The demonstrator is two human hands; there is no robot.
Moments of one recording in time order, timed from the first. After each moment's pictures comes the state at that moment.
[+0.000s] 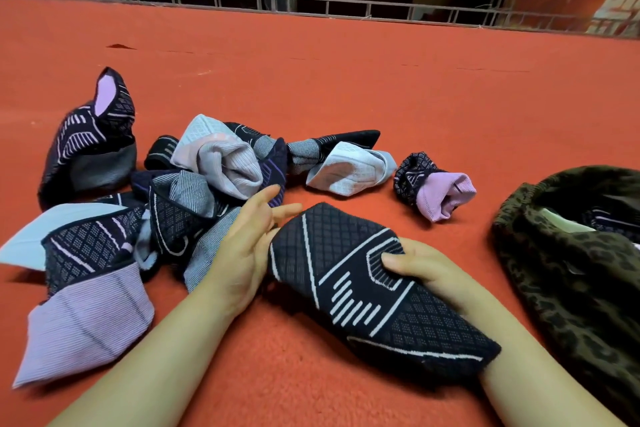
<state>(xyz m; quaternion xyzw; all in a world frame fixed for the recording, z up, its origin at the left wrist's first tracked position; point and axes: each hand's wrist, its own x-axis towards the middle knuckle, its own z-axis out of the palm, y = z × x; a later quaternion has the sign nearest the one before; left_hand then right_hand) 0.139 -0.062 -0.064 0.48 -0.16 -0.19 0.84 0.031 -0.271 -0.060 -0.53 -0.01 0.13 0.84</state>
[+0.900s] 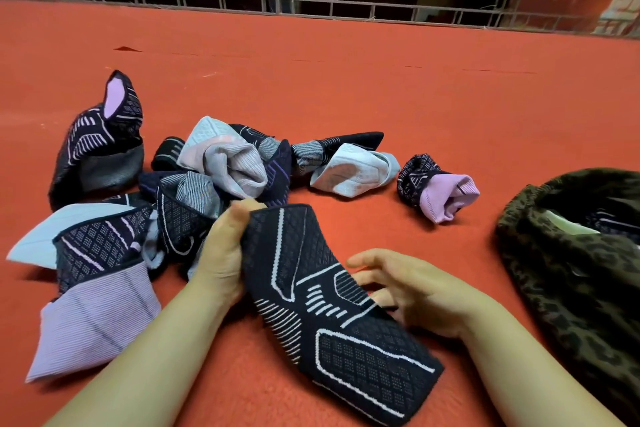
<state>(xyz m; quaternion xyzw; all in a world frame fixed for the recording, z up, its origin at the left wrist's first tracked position) 0.139 -0.051 -0.054 0.48 -0.18 -0.12 0.85 0.030 -0.266 -0.062 -0.62 0.04 0.21 0.76</state>
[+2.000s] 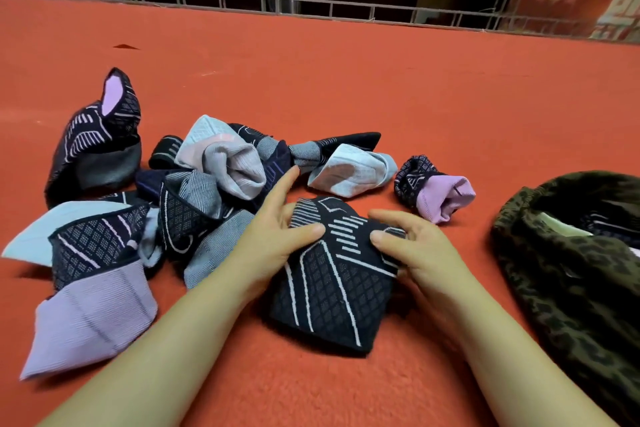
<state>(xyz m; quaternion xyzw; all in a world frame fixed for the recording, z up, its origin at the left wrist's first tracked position) 0.131 -0.077 -0.046 0.58 -0.25 -0.18 0.75 0.040 -0.253 -0.042 -0.70 0.09 -0.09 0.71</state>
